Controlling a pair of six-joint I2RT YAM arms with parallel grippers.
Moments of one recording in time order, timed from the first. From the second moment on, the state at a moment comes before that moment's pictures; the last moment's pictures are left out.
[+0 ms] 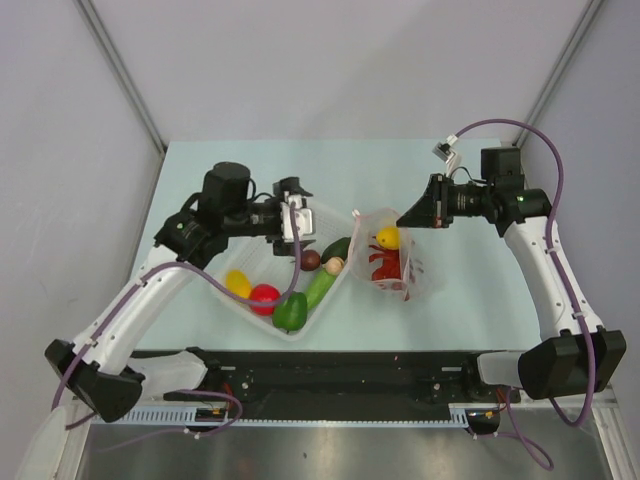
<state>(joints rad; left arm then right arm) -0.62 1.19 1.35 -0.63 0.61 0.96 0.11 1.29 1.35 -0.79 -1.04 0.20</state>
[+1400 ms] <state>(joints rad) -0.51 1.59 1.06 -0.92 0.59 0.27 0.11 1.29 1.34 -0.79 -1.04 0.19</state>
